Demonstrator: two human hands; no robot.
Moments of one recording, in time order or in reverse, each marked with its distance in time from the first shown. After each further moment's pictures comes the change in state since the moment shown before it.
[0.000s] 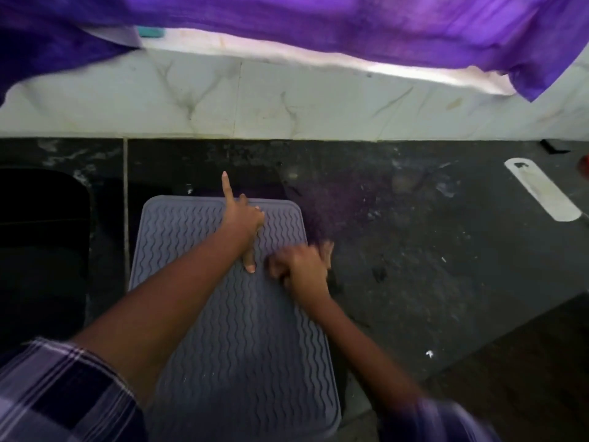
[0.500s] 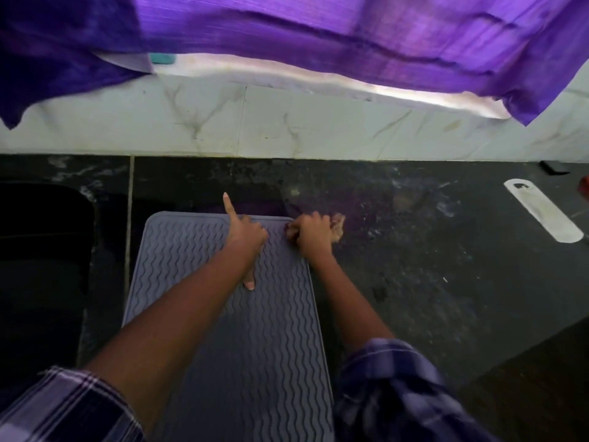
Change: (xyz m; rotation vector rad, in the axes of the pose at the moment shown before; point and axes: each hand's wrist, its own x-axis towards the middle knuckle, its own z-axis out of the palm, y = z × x) left_hand 0.004 0.007 -0.001 0.013 -0.056 -0.035; right_hand 0.094 0.028 -0.027 -0.166 0.081 0.205
